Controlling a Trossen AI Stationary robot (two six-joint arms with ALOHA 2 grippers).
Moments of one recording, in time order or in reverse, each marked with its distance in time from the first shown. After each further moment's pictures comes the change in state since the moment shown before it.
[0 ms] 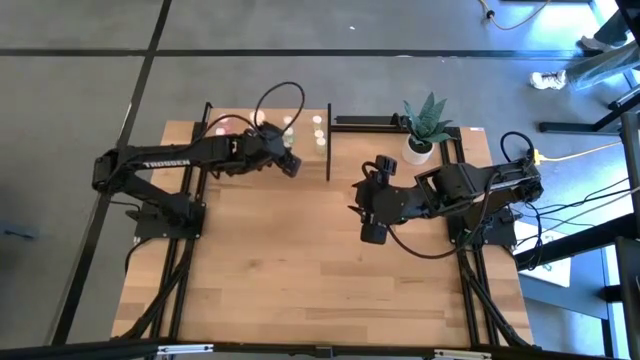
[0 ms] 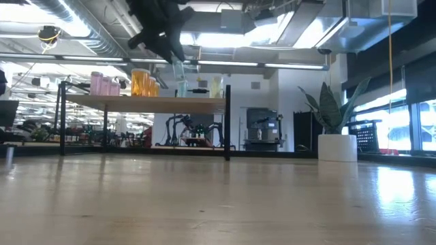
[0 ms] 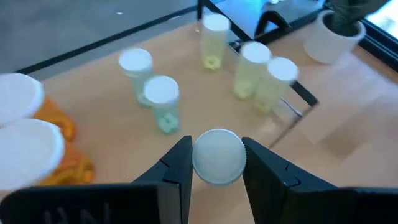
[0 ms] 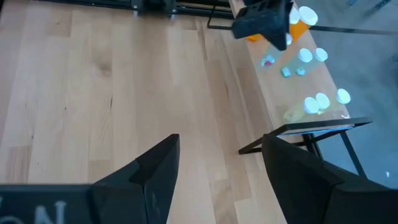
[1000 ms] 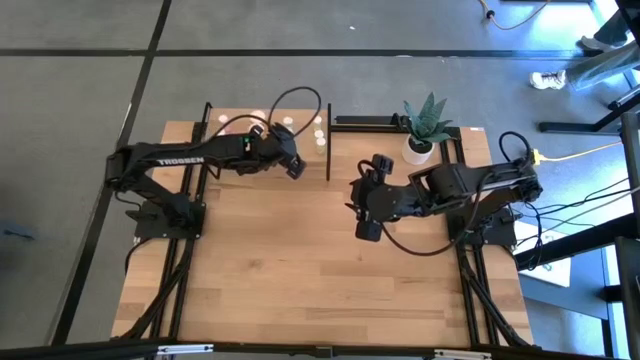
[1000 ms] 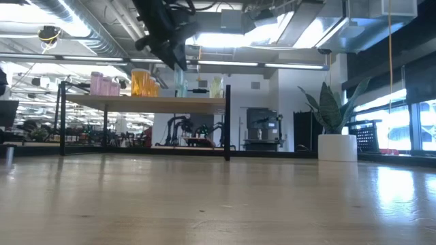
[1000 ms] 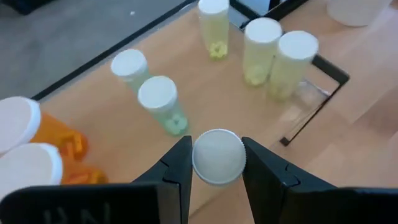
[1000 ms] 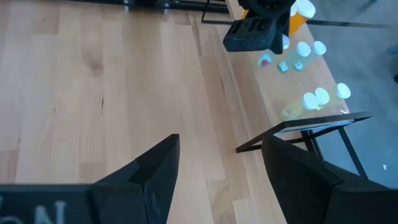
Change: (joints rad) left arm 0.012 0.106 0.074 -0.071 -0.037 0.120; right arm -0.031 0.001 -0.046 0.038 -0.002 0.000
